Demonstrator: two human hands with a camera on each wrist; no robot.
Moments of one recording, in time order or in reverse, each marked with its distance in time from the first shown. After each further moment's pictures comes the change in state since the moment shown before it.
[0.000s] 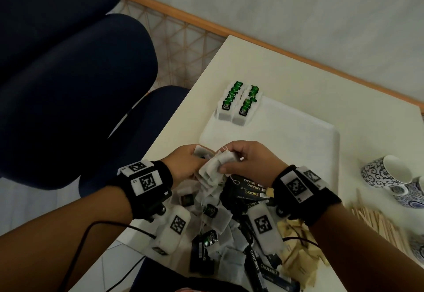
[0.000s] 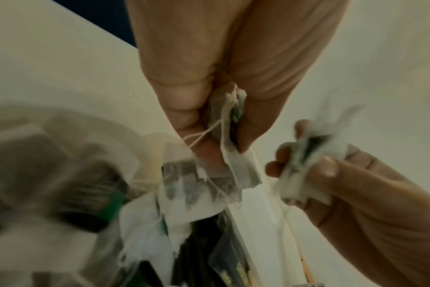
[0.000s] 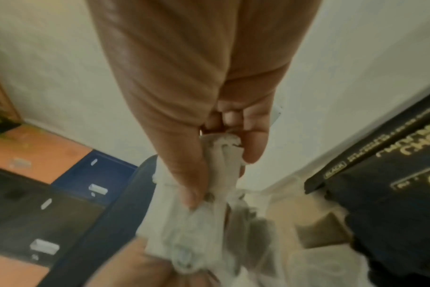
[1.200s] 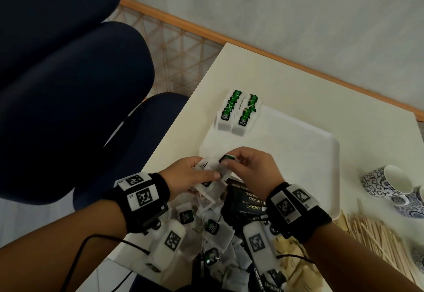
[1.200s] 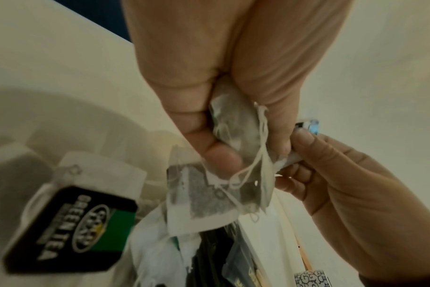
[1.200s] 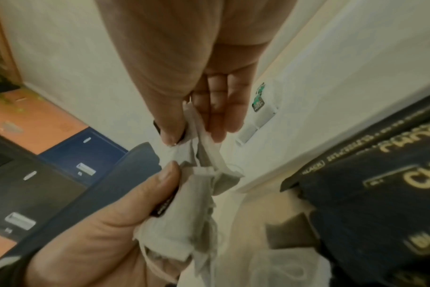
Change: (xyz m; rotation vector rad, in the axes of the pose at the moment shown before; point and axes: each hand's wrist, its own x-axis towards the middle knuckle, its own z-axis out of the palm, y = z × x) left_hand 0.016 -0.006 -0.012 0.000 -0.111 -0.003; right_hand 0.011 0.007 0.012 0.077 0.354 -0.022
